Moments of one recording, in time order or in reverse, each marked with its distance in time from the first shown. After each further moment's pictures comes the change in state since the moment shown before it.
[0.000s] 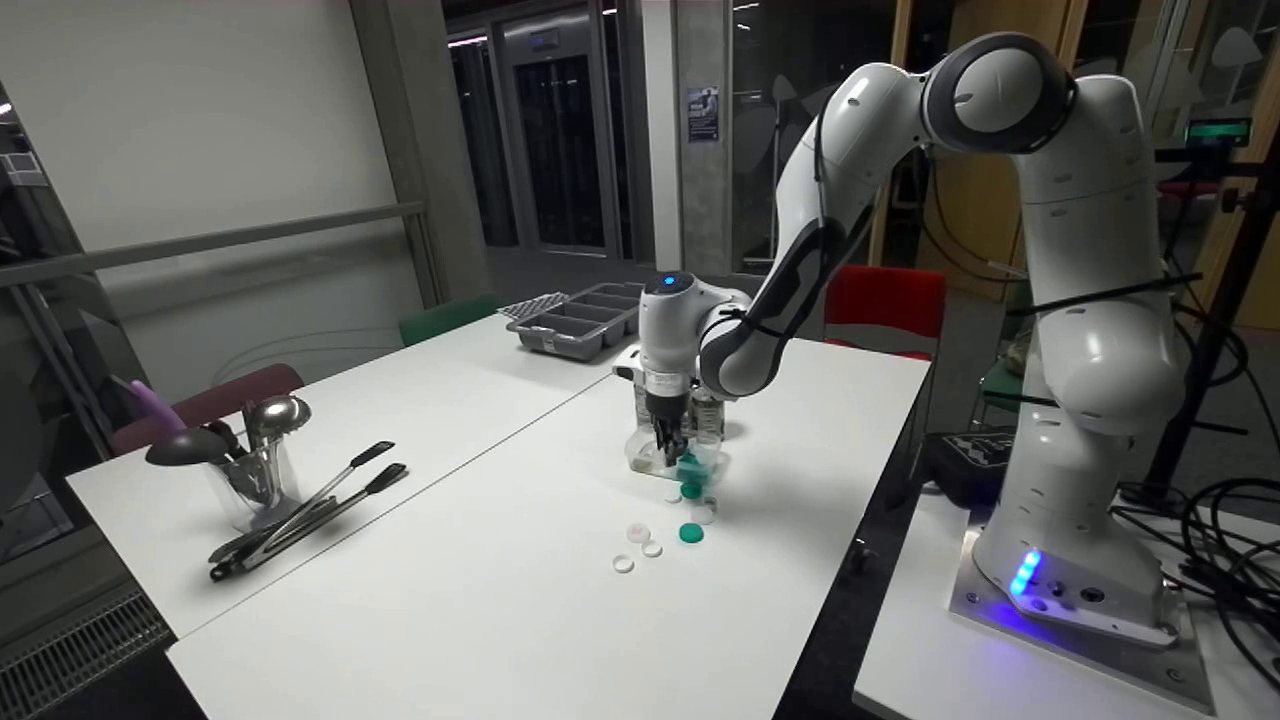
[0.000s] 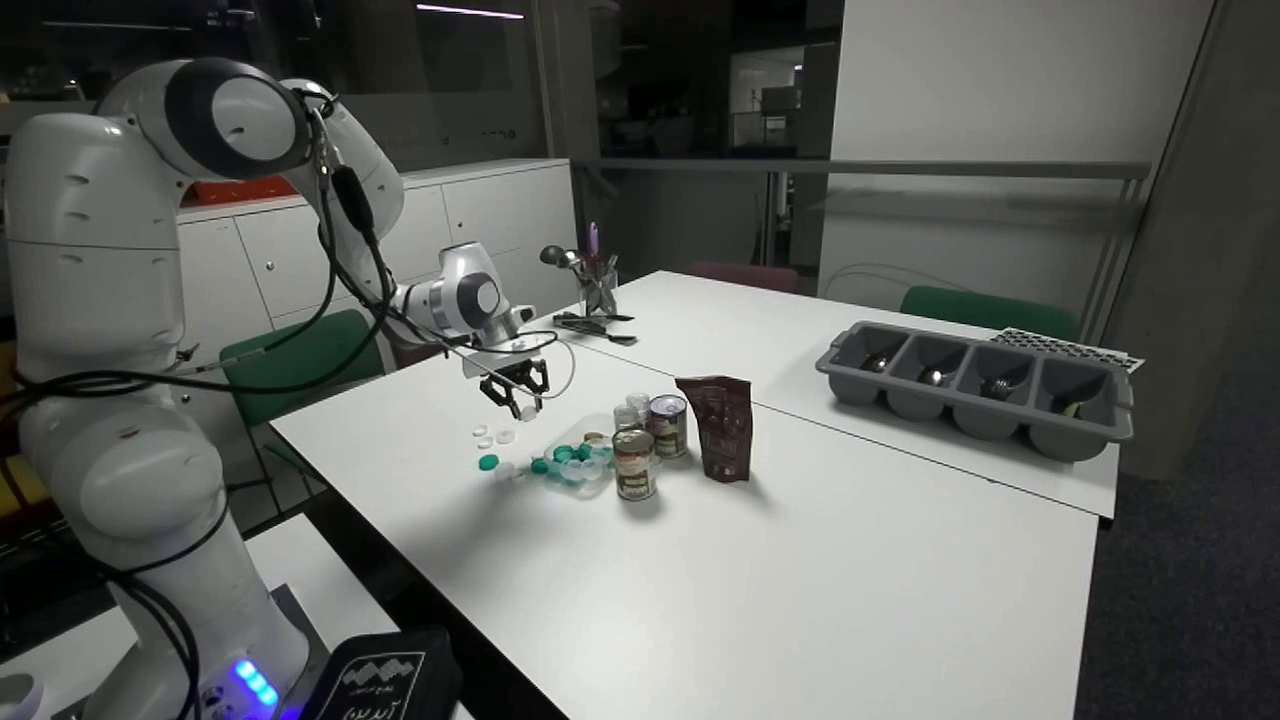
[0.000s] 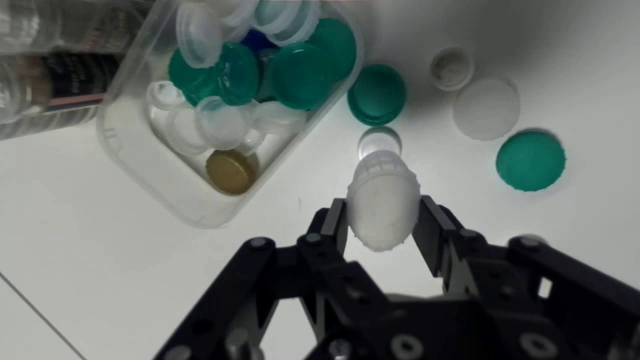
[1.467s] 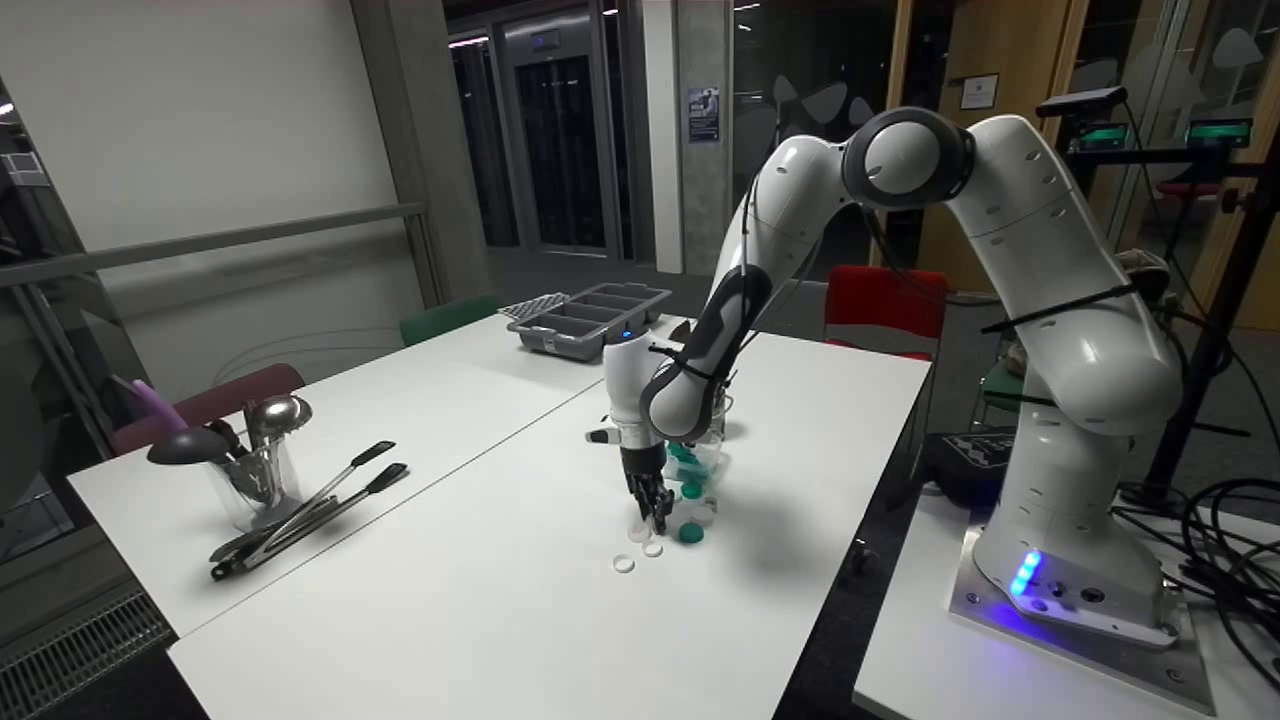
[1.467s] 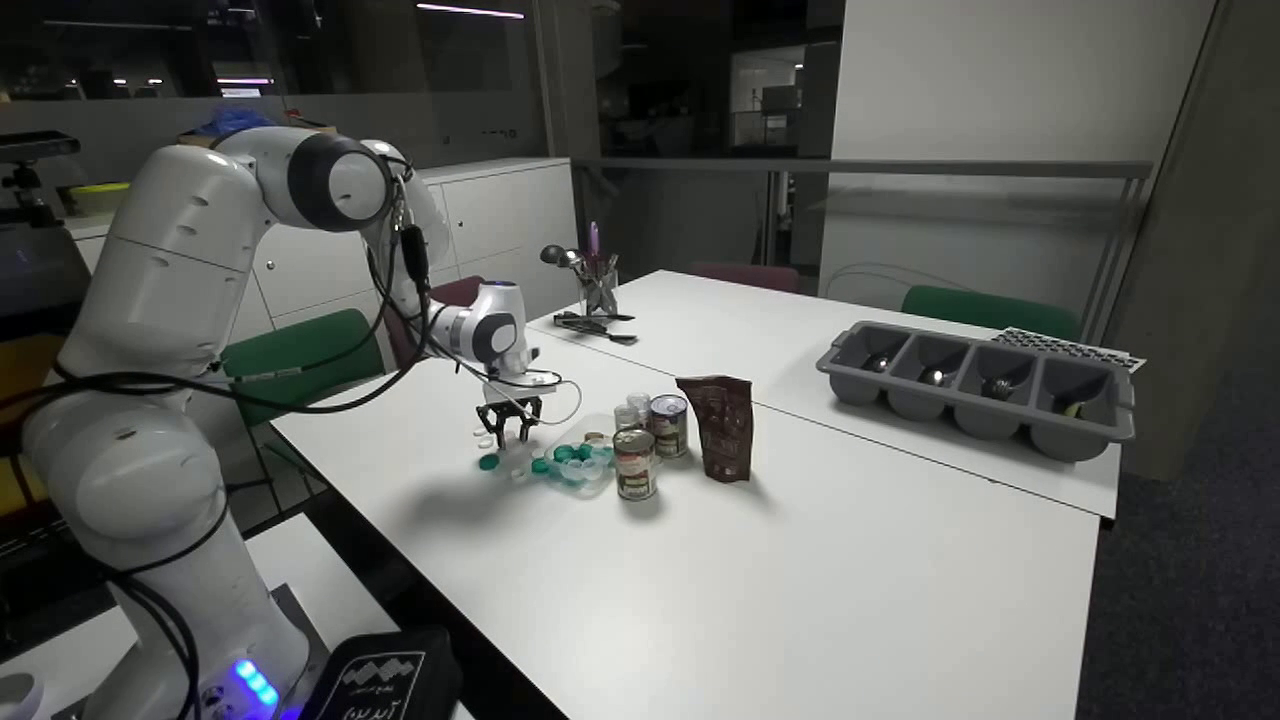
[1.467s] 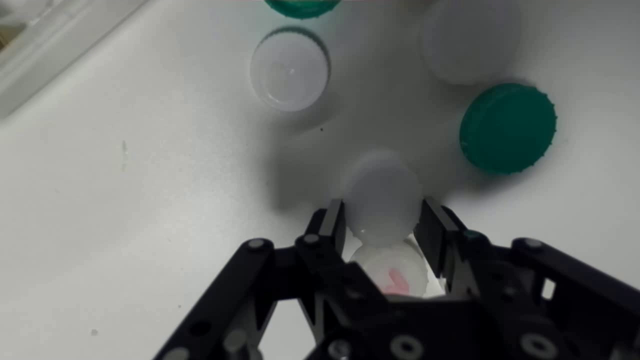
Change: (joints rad) arm -0.023 0.308 0.098 0.230 0.350 -0.098 -0.492
